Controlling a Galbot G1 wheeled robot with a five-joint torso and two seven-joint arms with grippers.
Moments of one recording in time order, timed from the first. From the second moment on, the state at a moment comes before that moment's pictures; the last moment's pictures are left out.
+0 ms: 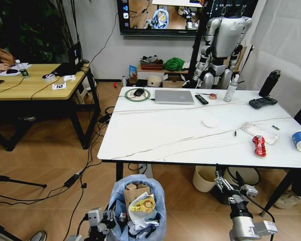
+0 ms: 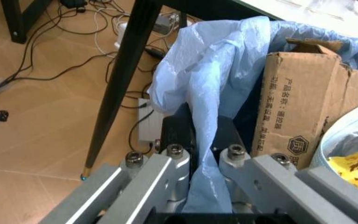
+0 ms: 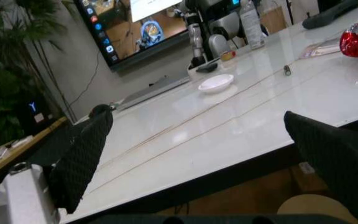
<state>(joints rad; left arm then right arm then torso) 1.93 -1.39 -0.48 -2.12 -0.45 0.10 0.01 -1.68 1.61 0.75 1.94 0.53 0.21 -0.27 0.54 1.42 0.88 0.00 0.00</state>
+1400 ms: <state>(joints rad) 1.92 -1.40 -0.47 -2.12 -0.44 0.10 0.02 -1.68 1.61 0.75 1.94 0.54 0.22 -0.28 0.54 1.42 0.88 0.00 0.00</state>
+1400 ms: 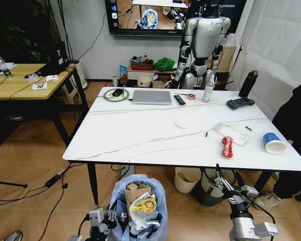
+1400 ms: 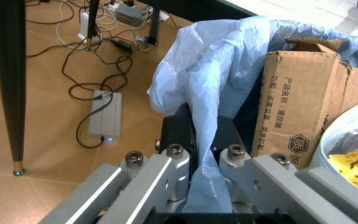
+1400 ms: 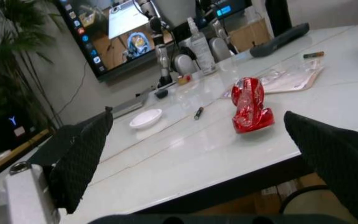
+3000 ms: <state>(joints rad) 2.00 -1.46 -0.53 -2.15 -0.40 0.09 0.02 -1.15 0.87 0.43 1.88 0.86 -0.15 0.04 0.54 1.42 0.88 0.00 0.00</state>
